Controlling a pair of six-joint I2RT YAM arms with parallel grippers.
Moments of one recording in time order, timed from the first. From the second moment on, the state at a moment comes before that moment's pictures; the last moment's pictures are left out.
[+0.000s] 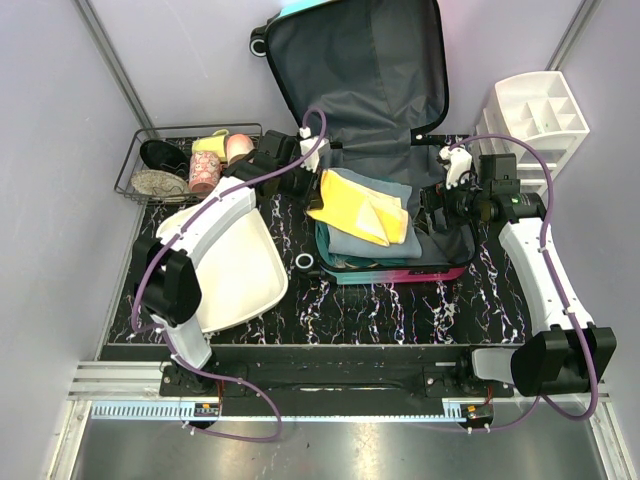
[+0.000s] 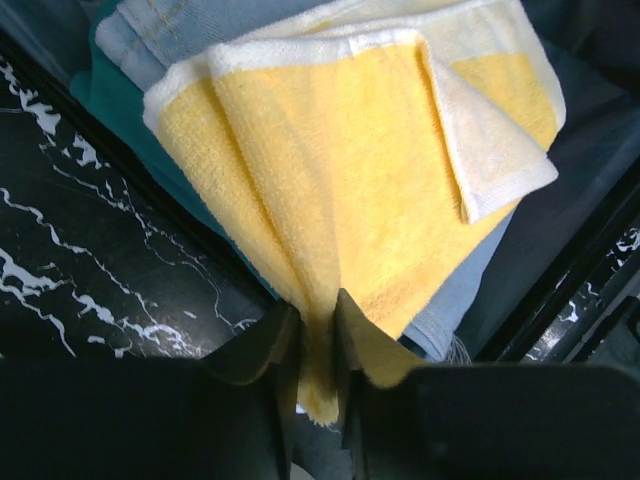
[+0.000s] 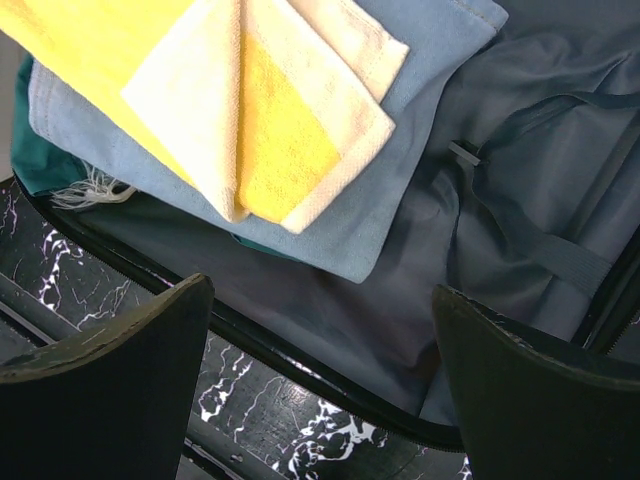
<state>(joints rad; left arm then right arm) -0.48 1.76 1.59 -0.61 0.40 -0.03 0.06 1.28 1.26 -0.78 -0.46 -0.22</state>
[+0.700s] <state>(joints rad) -0.46 1.78 1.66 -0.67 0.36 0.07 0.06 1.23 1.24 -0.78 -0.46 -0.24</state>
